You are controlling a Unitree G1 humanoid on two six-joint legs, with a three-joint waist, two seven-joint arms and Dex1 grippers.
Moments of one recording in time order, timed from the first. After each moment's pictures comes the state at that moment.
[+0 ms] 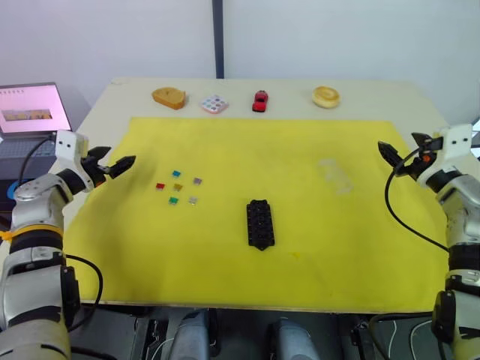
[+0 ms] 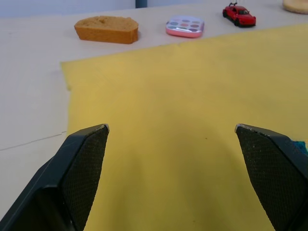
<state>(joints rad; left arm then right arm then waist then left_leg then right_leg) -0.75 0.74 0.27 0.92 -0.29 0.06 -0.94 -0.56 -0.75 -0.36 0.56 0.32 0.08 0.66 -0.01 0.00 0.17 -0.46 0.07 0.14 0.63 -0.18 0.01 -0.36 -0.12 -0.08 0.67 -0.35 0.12</state>
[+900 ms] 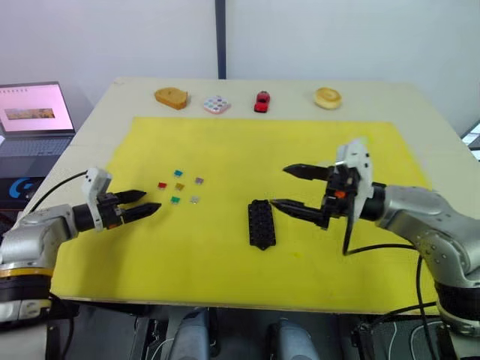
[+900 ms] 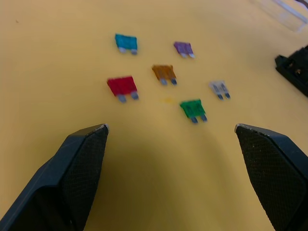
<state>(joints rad) -0.40 0.77 0.20 0.34 -0.48 0.56 -1.14 -0.40 -0.73 -0.07 -0.53 0.79 0.79 0.75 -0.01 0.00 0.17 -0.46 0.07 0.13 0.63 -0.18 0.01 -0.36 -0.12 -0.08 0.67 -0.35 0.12</state>
